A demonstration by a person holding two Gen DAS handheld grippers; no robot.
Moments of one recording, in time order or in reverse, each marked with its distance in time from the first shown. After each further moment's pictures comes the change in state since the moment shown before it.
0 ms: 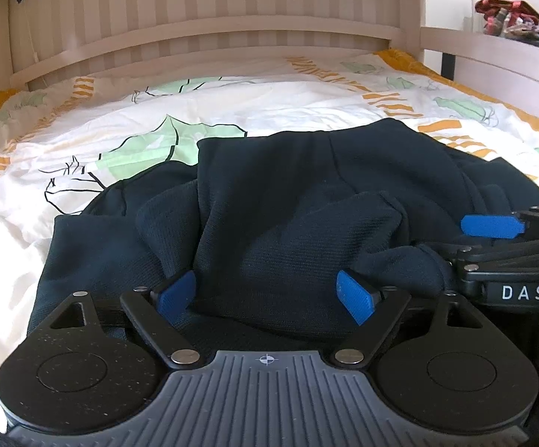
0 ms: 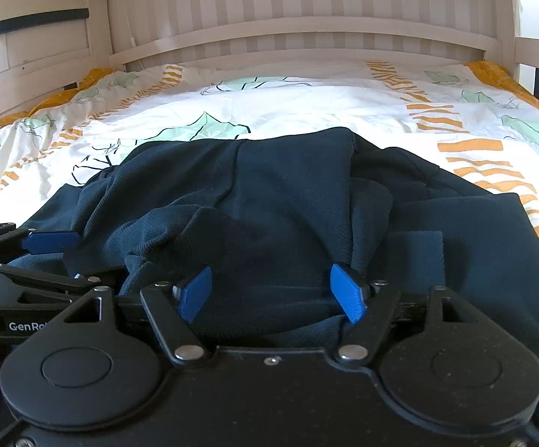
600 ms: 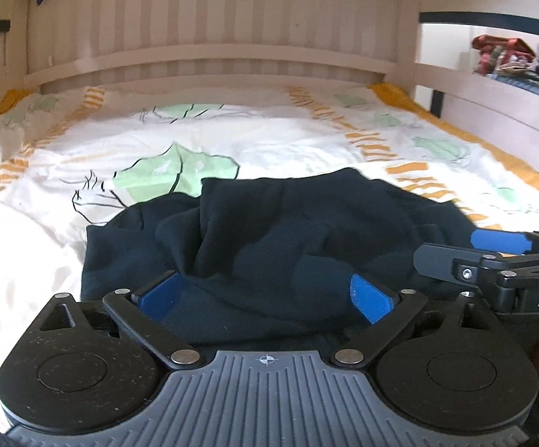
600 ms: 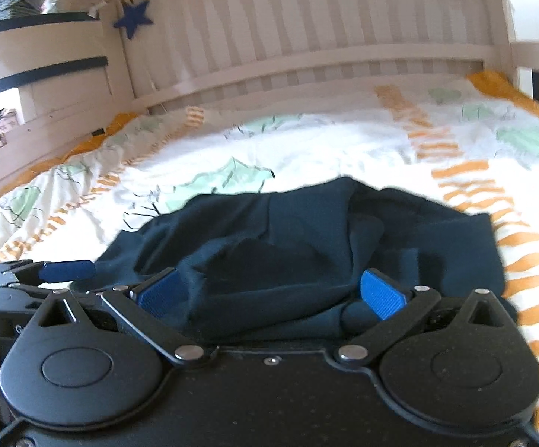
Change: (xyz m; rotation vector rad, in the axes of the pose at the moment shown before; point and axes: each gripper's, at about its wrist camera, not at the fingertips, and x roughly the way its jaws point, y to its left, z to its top) left arm -0.093 -0.012 0.009 -0.059 -0.061 -0.031; right arm -0.086 -0.004 0.009 0.065 -0.103 0.094
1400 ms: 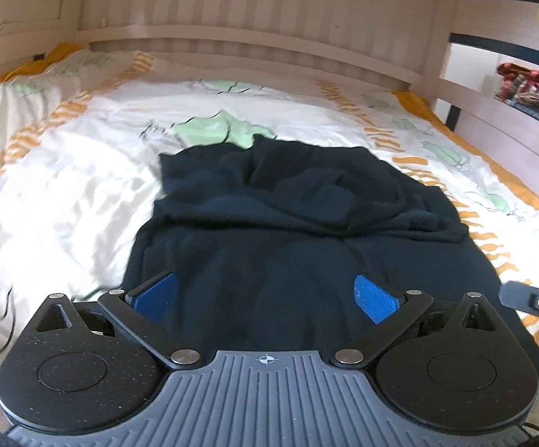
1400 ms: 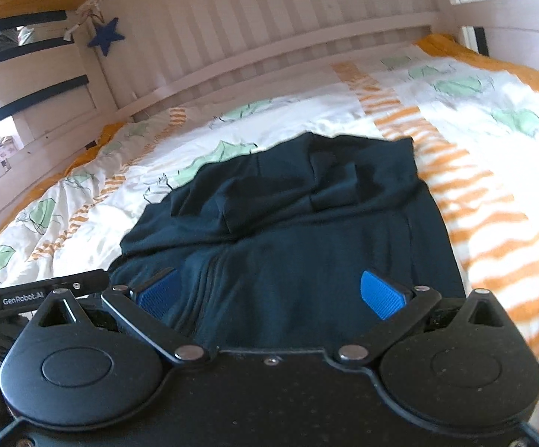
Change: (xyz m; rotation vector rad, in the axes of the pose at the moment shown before) left arm -0.097 0.025 -0.058 -0.179 0.048 0.045; right arm -0.118 0.006 -0.056 0.184 0.058 -0.046
